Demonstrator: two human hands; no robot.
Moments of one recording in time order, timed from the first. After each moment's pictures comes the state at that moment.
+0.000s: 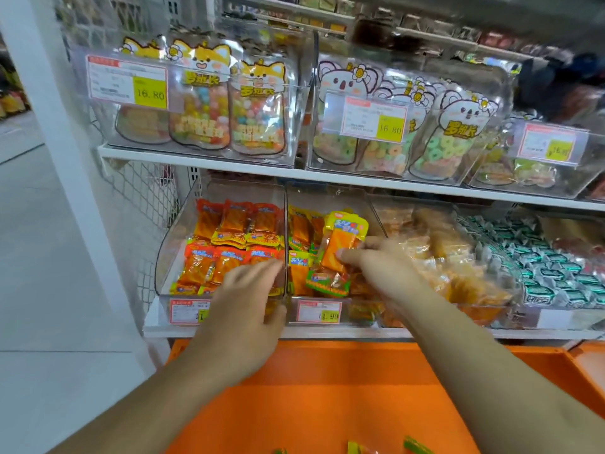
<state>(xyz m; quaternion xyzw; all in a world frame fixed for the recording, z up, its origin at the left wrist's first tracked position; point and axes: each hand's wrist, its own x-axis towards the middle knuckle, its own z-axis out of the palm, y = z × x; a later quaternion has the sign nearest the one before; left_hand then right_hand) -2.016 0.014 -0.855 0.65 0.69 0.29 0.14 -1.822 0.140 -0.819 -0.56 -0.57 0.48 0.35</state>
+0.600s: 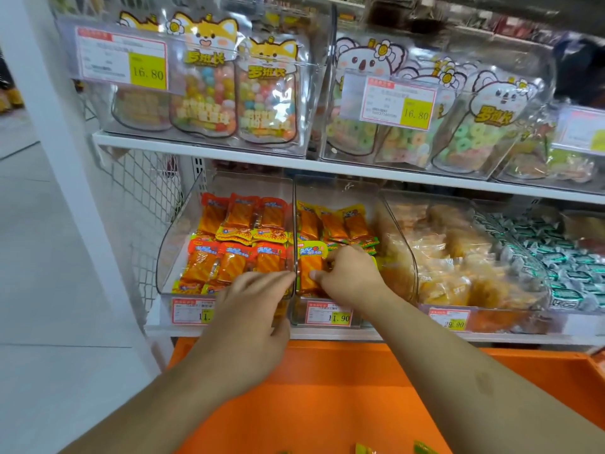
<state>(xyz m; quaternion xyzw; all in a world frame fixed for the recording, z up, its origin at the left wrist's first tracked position) -2.021 0.017 -0.866 0.67 0.69 0.24 0.14 -1.872 0.179 -0.880 -0.62 -0.77 0.14 0.09</state>
